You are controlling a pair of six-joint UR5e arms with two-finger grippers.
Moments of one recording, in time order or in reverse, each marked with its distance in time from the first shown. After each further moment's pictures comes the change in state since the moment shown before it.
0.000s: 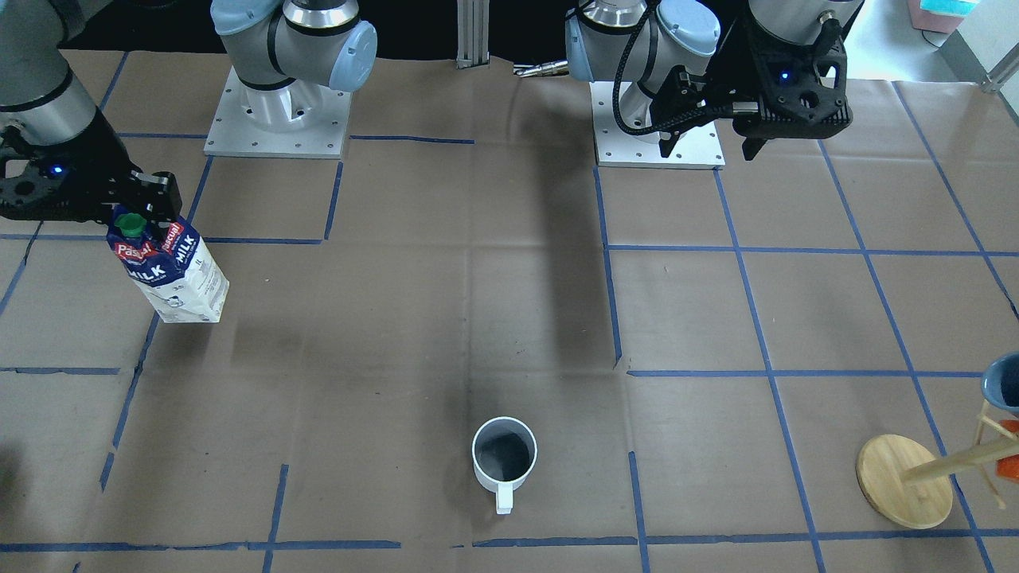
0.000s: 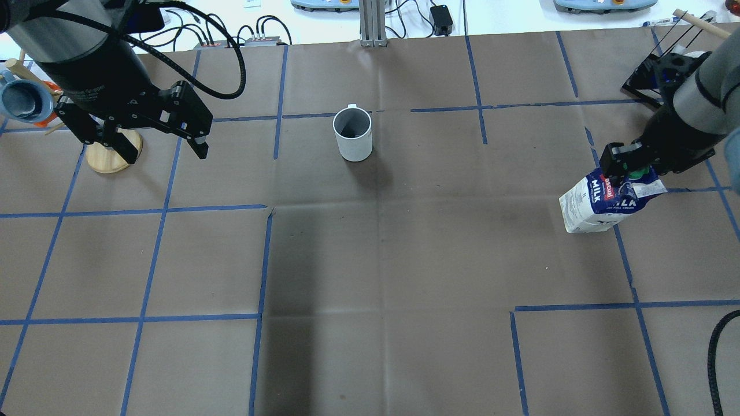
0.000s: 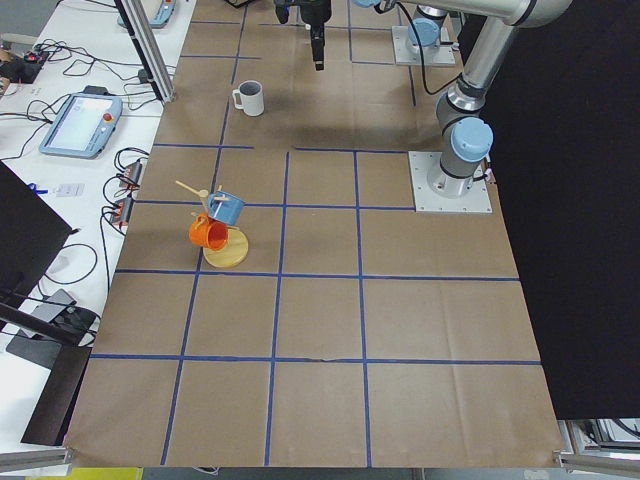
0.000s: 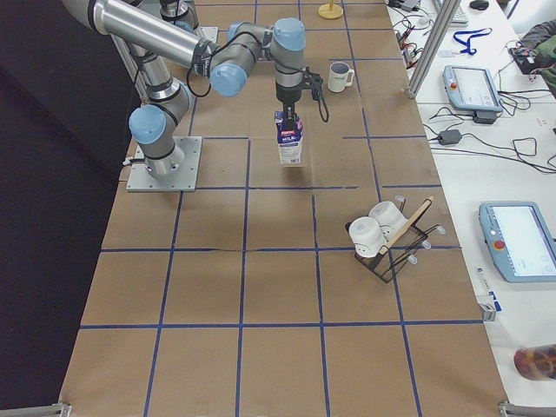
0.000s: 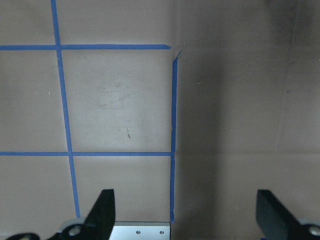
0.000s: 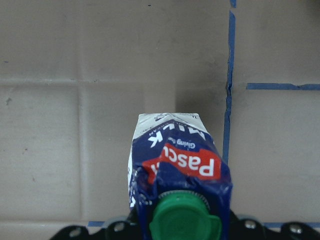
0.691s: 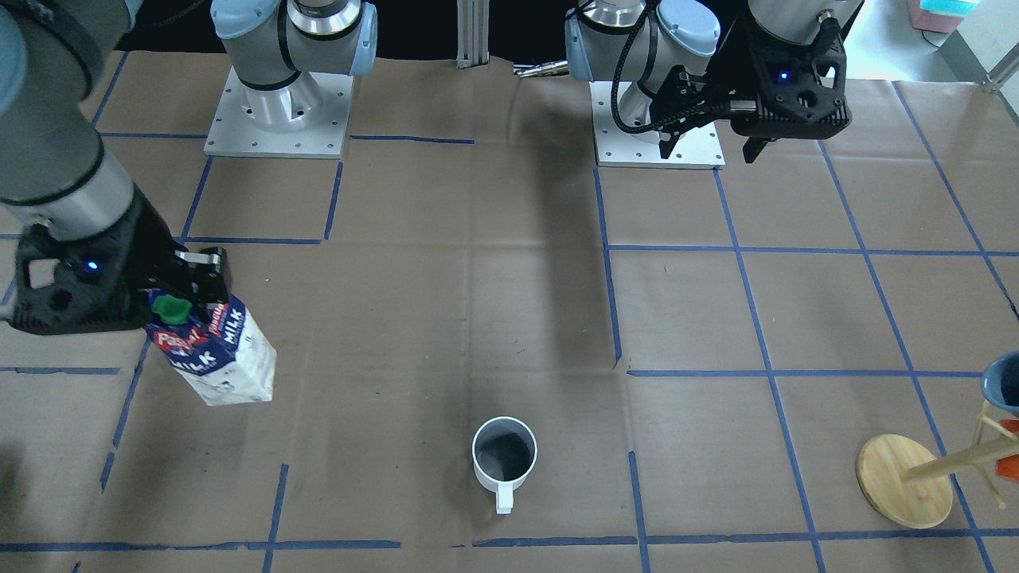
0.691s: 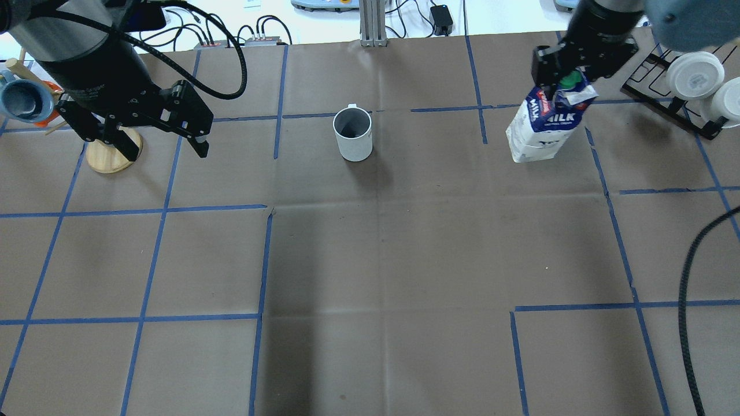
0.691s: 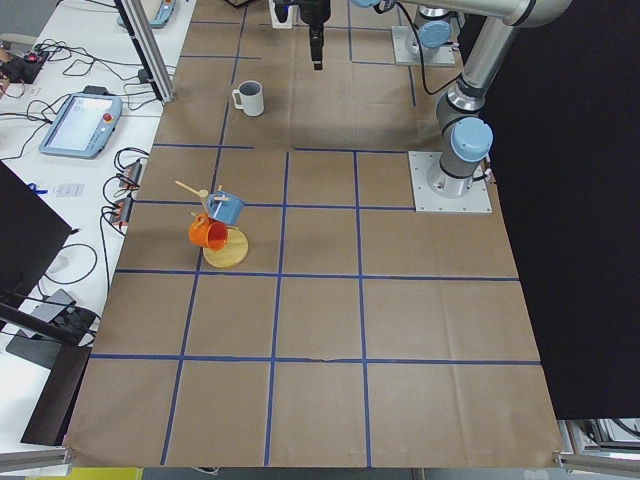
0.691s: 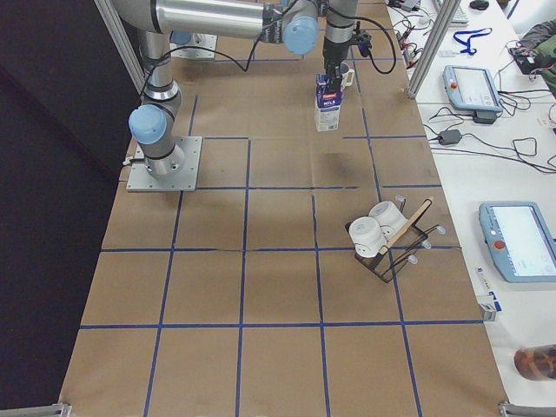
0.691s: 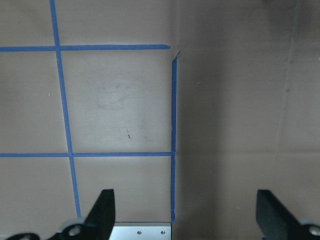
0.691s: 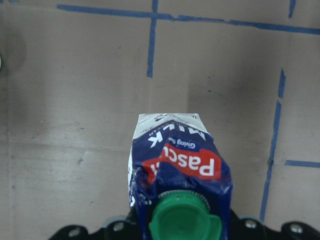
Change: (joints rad) left arm -0.002 -0.001 -0.001 0.020 0.001 0.025; right arm 0.292 0.375 -0.517 0.169 -0.008 0.228
